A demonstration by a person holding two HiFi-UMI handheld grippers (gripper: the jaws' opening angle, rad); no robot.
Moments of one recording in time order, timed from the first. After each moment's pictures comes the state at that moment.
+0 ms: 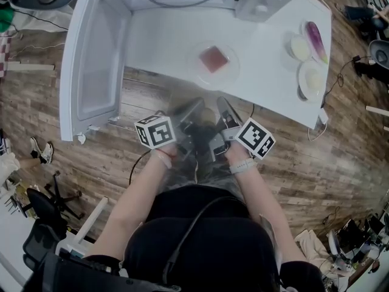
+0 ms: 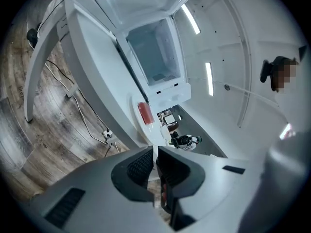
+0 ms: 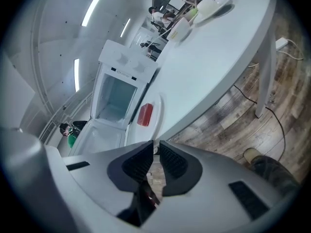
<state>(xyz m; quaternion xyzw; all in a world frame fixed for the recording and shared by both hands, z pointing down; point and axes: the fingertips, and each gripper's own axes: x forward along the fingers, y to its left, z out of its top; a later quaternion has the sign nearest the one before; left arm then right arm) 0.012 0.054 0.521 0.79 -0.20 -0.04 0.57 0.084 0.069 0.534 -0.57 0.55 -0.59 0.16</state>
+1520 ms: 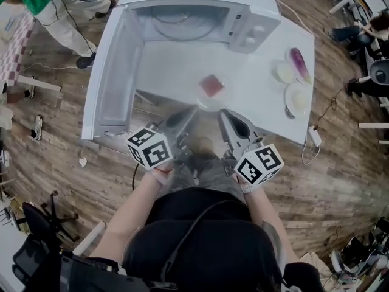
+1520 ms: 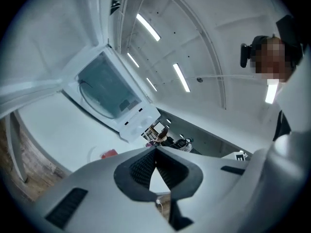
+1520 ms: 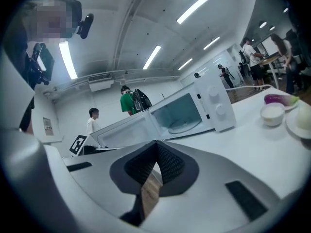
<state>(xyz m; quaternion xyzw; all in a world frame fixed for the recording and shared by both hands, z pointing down) -0.004 0.022 0.386 0.89 -0.21 -0.08 0.40 0.056 0.053 0.371 -0.51 0.83 -0.25 0.03</state>
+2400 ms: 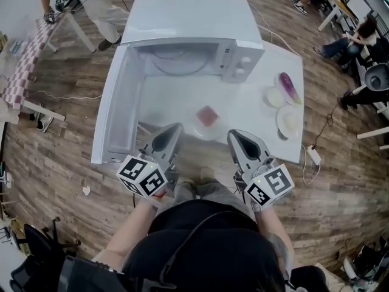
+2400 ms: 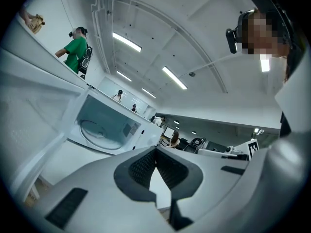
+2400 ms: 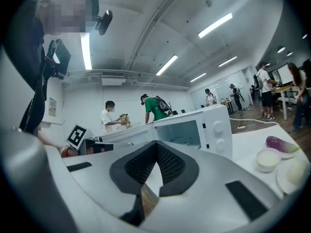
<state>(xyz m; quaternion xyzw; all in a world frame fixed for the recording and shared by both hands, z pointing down) -0.038 0.000 0.326 0.91 -0.30 -0.06 0.26 0.078 0.056 0.298 -0.51 0.85 -0.13 0.00</state>
